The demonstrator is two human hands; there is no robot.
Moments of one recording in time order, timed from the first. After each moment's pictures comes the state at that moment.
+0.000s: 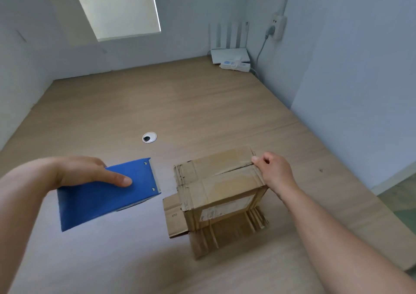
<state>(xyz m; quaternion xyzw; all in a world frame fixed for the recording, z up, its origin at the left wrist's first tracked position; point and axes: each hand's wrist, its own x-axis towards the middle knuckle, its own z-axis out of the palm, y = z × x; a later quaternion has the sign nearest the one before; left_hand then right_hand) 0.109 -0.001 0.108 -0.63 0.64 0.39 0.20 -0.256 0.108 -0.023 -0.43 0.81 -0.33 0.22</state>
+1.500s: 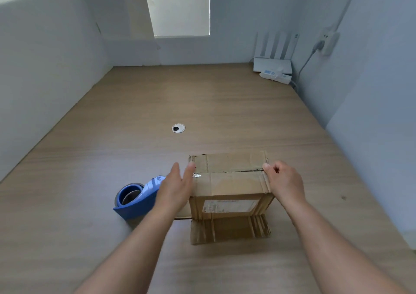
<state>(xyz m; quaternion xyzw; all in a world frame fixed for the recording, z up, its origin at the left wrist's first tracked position) -0.012 0.103 -0.008 -0.71 0.54 0.38 -0.24 -0.256 0.107 -0.026 -0.49 0.81 -0.28 0.18</state>
